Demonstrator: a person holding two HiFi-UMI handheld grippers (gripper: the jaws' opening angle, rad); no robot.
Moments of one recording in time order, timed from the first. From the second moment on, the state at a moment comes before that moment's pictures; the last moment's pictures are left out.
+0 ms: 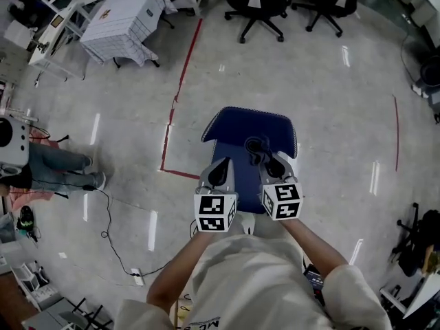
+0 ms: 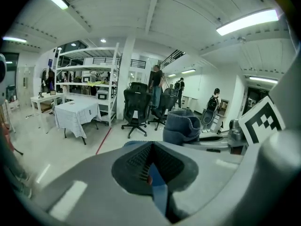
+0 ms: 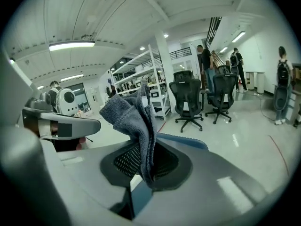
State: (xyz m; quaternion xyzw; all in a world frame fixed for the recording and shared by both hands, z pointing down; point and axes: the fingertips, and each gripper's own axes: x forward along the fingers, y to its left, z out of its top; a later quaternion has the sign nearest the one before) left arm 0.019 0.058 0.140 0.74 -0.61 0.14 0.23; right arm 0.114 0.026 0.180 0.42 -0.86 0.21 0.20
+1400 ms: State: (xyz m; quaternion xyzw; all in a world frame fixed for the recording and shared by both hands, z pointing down) left arm 0.042 0.109 0.094 0.75 -0.61 0.13 0.23; right arm 0.105 0.089 0.111 0.35 -0.89 0.23 0.17
